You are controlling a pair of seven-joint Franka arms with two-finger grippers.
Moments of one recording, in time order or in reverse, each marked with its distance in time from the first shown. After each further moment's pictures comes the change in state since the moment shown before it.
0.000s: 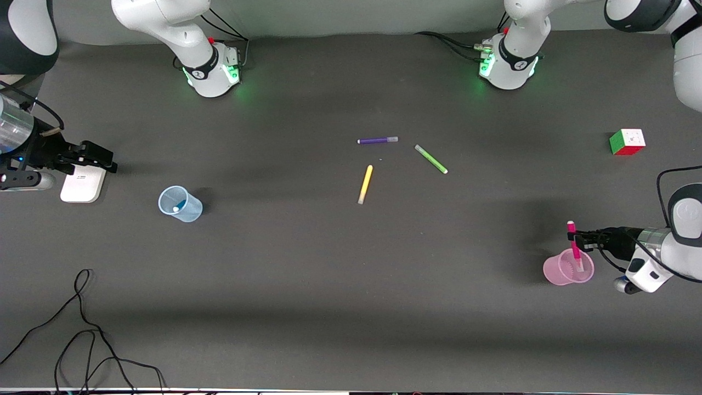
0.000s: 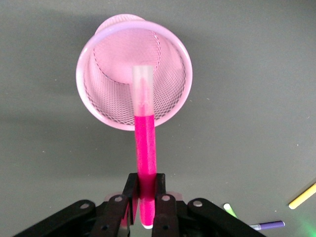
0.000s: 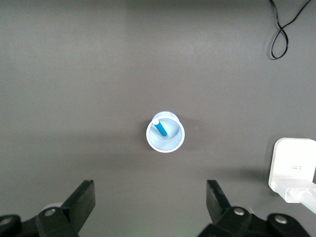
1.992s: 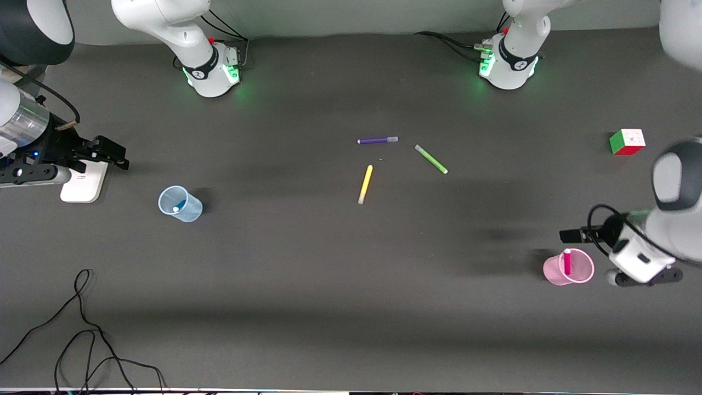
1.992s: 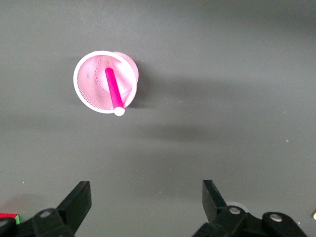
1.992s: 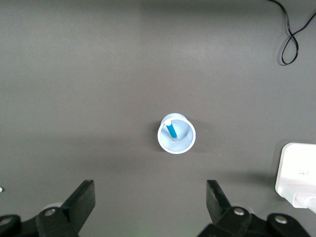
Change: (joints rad) left arm -0.141 -0.301 -0.024 -0.139 0.151 0.079 -0.089; right arm -0.033 -0.037 0.077 -0.036 0.000 0.017 0.020
